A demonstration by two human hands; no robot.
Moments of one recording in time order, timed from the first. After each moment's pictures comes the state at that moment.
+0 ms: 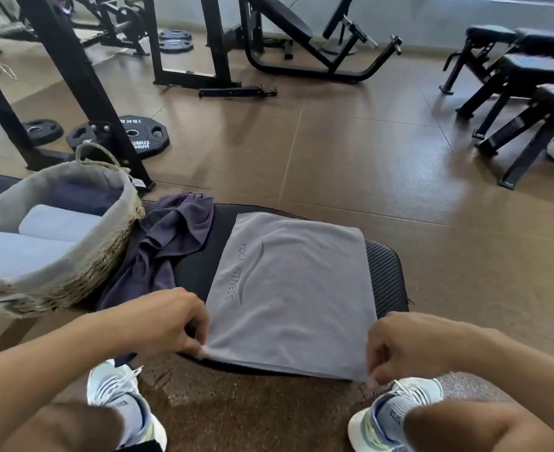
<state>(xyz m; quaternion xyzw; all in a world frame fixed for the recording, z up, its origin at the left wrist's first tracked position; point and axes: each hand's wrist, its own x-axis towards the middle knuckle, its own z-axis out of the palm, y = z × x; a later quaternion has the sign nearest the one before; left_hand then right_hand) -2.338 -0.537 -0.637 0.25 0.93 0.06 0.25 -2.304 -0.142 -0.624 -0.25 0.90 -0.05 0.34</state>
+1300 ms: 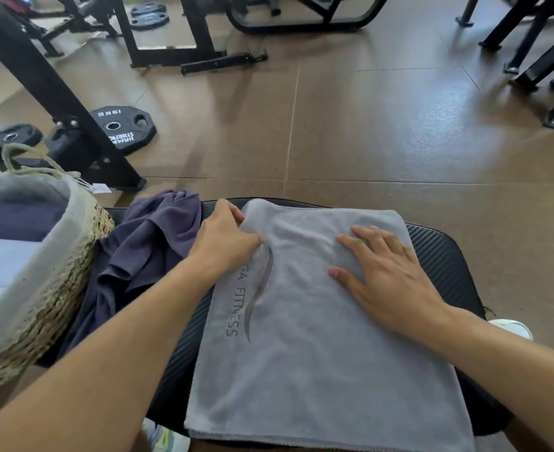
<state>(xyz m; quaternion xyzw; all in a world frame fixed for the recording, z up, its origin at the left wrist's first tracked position) -2.484 -0.446 -0.671 -0.07 0.94 0.34 0.07 -2.401 -0.203 -0.703 -0.04 0.99 -0.14 0.05</state>
